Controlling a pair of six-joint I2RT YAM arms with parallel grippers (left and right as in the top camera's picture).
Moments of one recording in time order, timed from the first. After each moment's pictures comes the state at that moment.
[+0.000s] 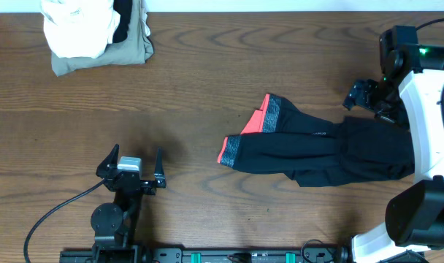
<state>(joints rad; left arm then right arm) -0.01 0.01 0.02 -0.11 0.09 0.07 -0.08 1.74 1.63 -1.39 0.13 0.48</state>
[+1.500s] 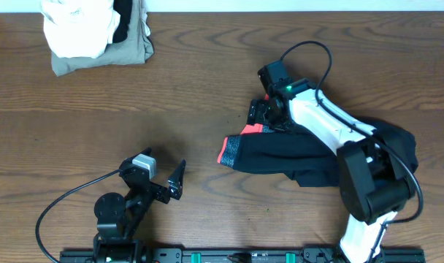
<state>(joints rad) -0.01 0.17 0.02 -0.09 0.44 -0.09 0.43 1.98 1.34 -0.72 -0.07 0.66</state>
